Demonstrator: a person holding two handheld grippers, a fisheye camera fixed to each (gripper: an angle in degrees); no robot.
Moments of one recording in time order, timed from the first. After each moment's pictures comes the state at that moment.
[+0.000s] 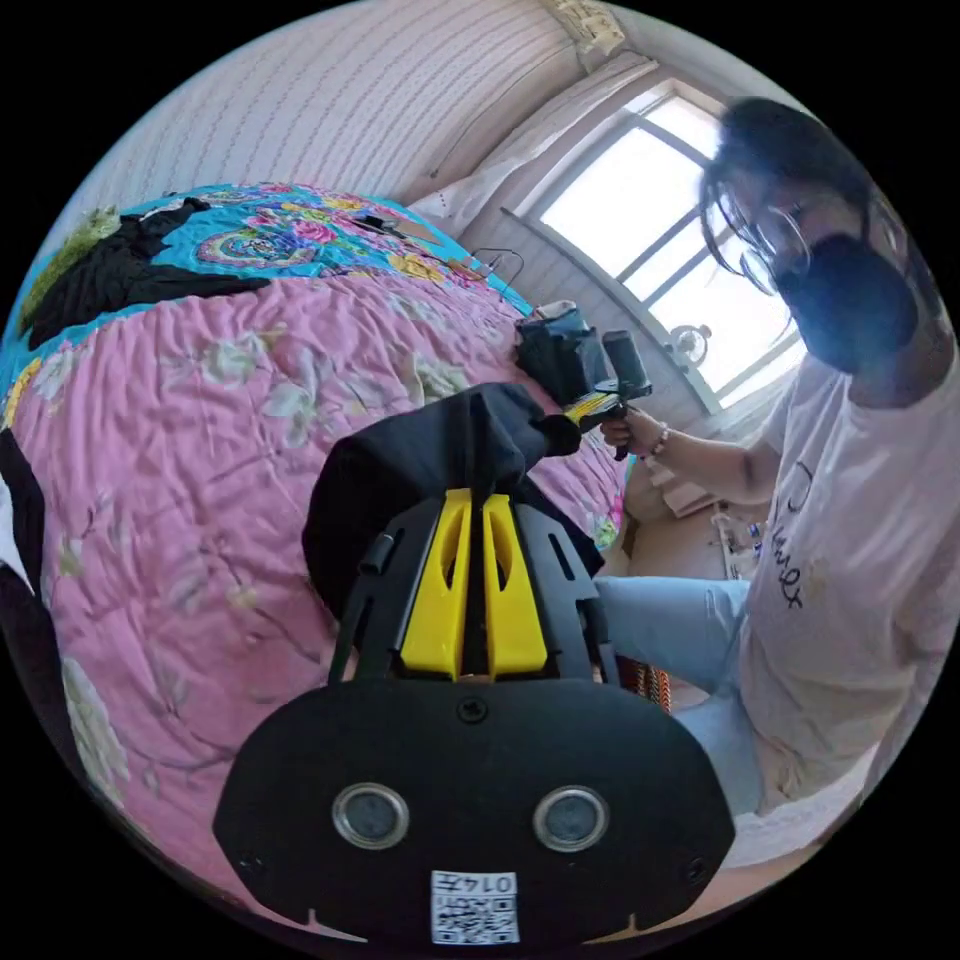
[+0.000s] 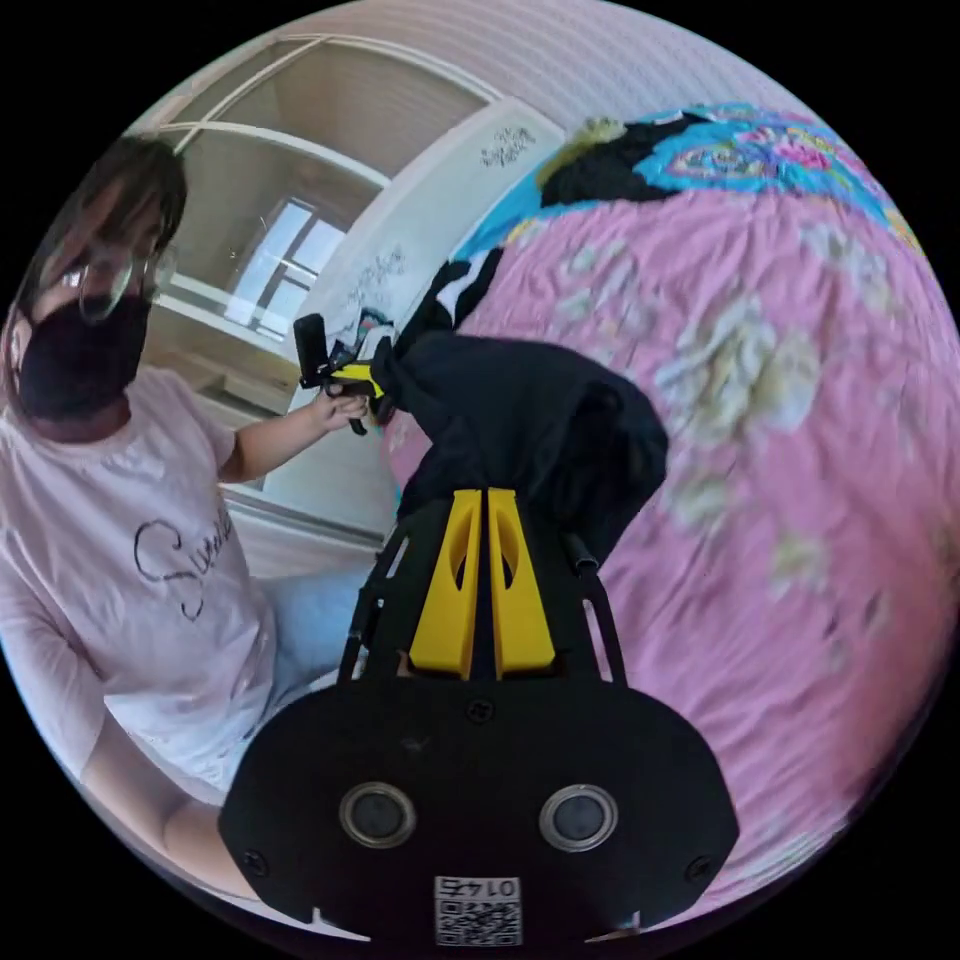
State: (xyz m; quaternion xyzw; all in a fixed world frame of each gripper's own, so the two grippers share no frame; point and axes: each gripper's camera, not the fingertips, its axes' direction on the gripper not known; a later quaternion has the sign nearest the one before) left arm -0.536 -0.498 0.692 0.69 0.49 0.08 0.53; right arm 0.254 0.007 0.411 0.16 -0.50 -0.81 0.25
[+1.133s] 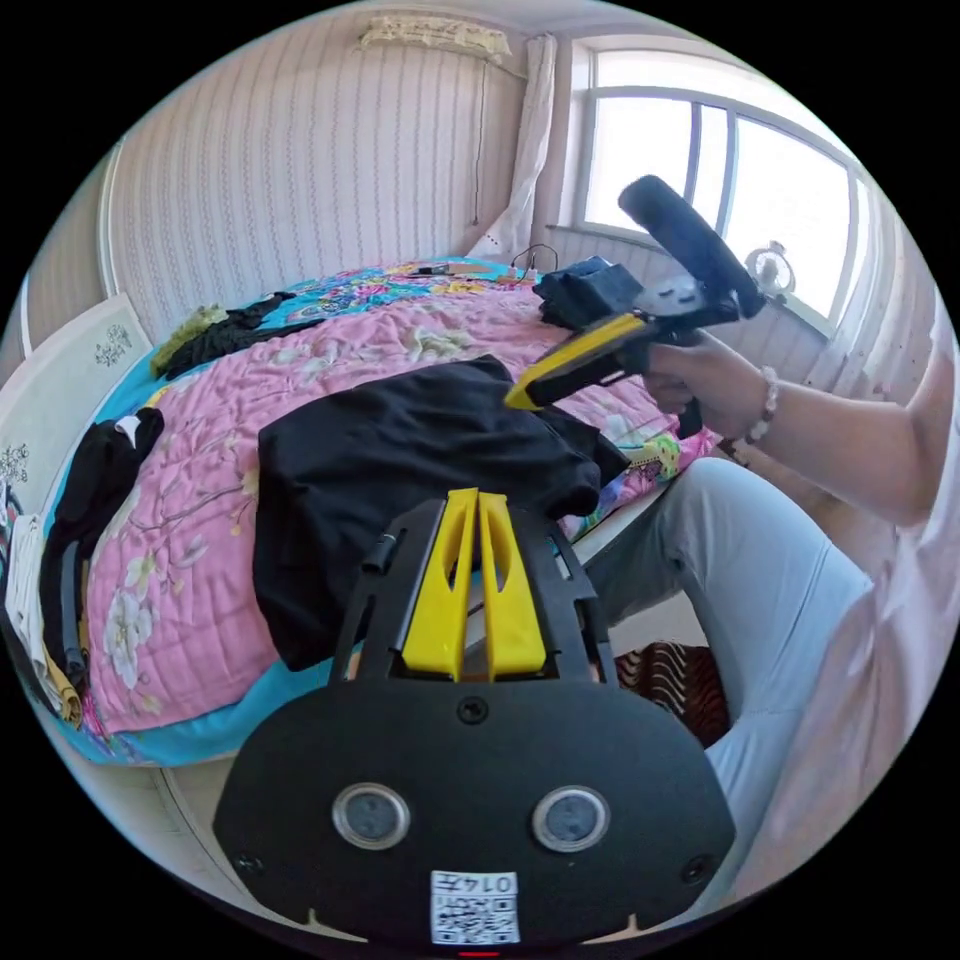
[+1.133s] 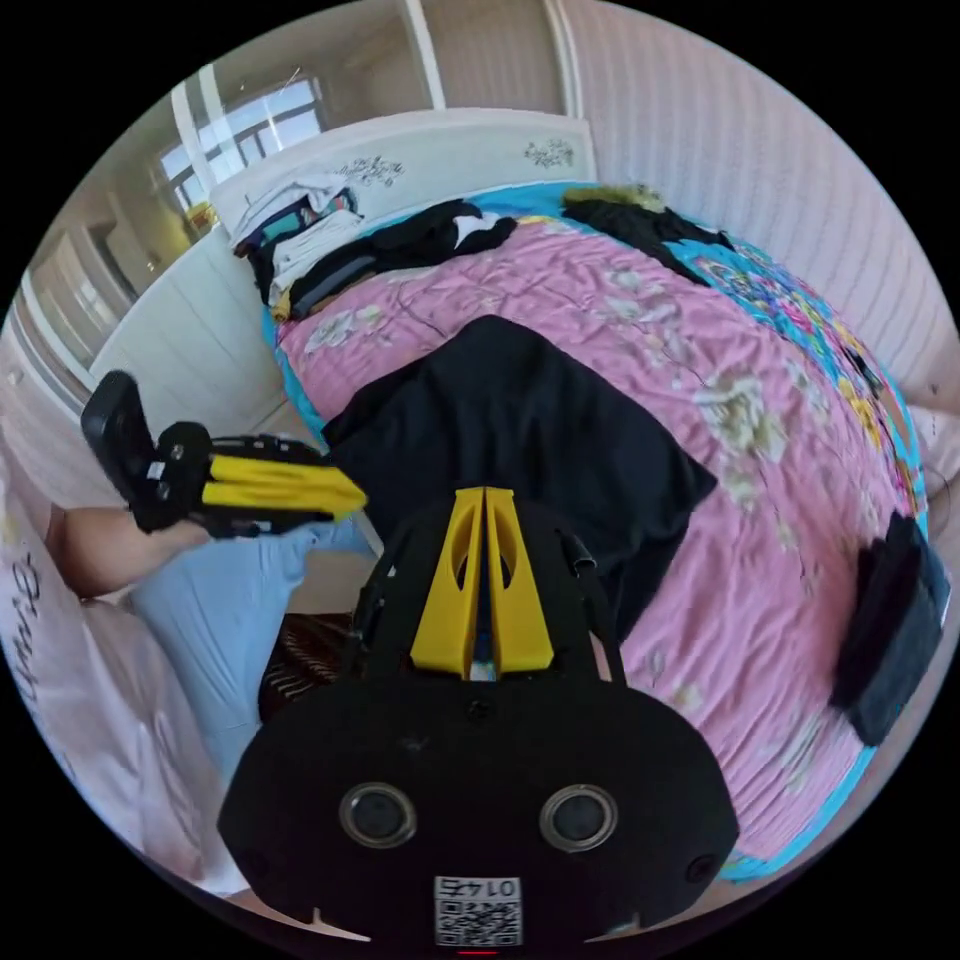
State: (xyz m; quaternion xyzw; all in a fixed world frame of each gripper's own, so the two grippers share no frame) left arm -0.193 -0.085 0.617 0.55 0.38 -0.02 0.75; right arm 0.185 0.233 0.596 0.48 -0.18 -0.79 0.34
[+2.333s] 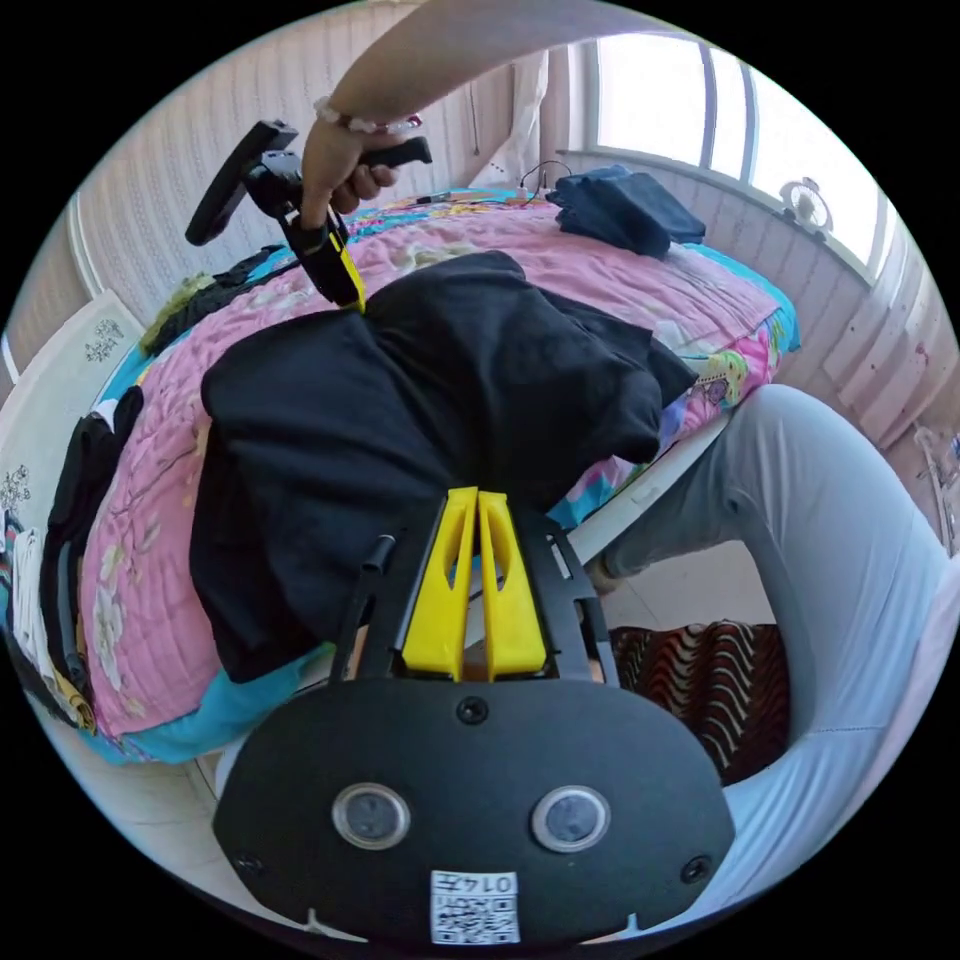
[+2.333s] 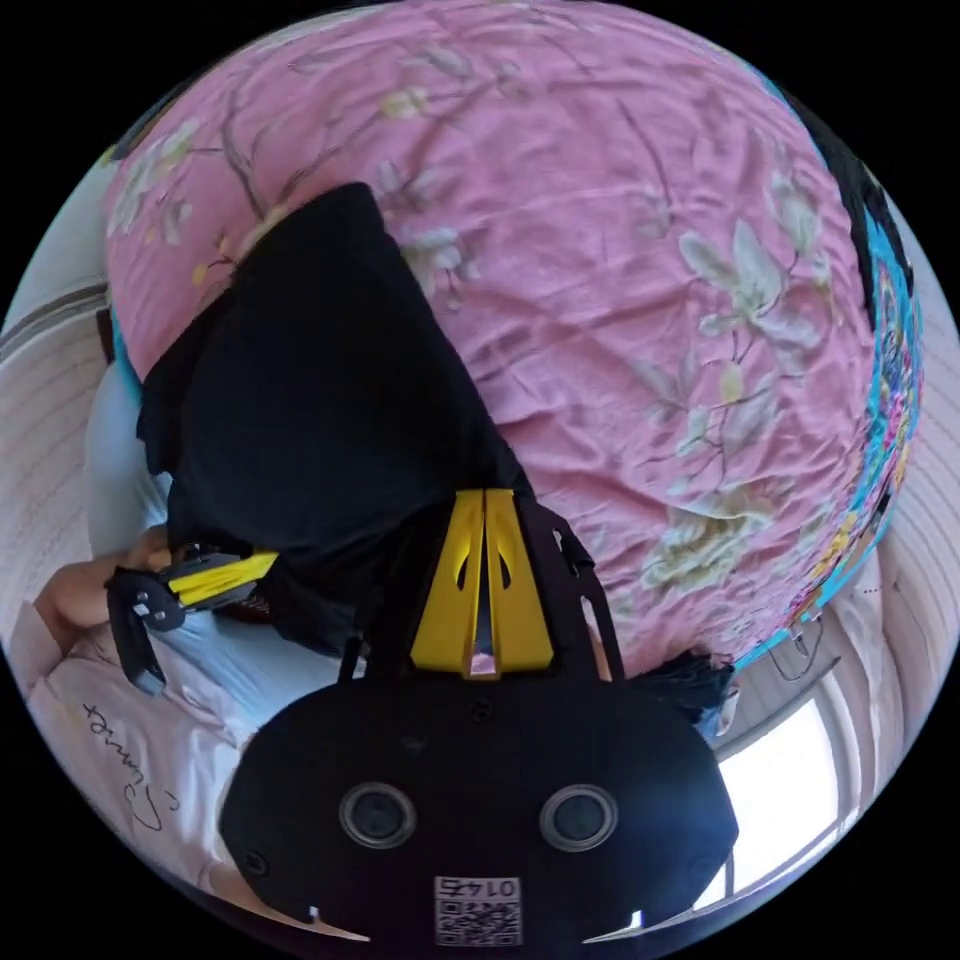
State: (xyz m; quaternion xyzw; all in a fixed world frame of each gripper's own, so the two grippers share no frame) left arm -0.042 -0.058 0.610 0.48 0.34 0.01 0.81; right arm -0.100 0.378 0.500 0.37 0.29 -0.78 0.41
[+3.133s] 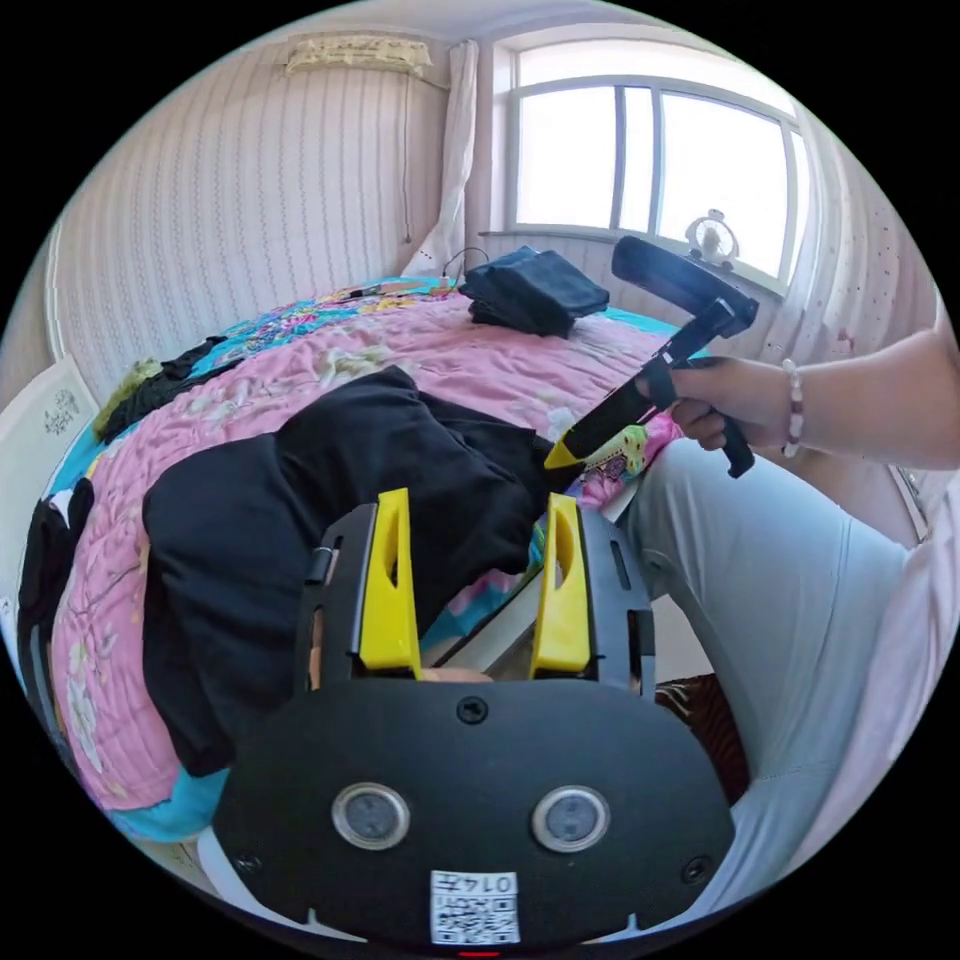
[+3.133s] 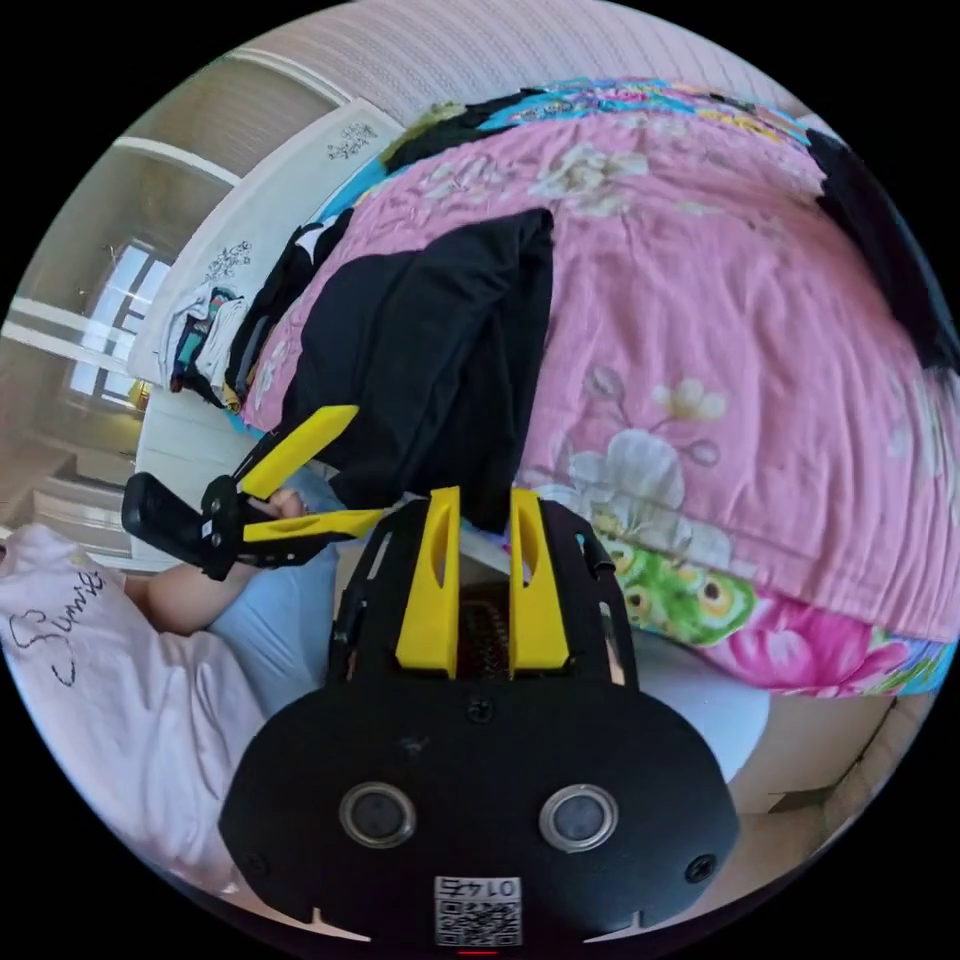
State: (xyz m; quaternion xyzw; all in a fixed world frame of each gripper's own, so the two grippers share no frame) left arm 0.002 -0.032 0.542 0.60 0.37 0.04 0.71; right arm 0.211 -0.023 0.585 0.32 -0.30 -0.73 0.53
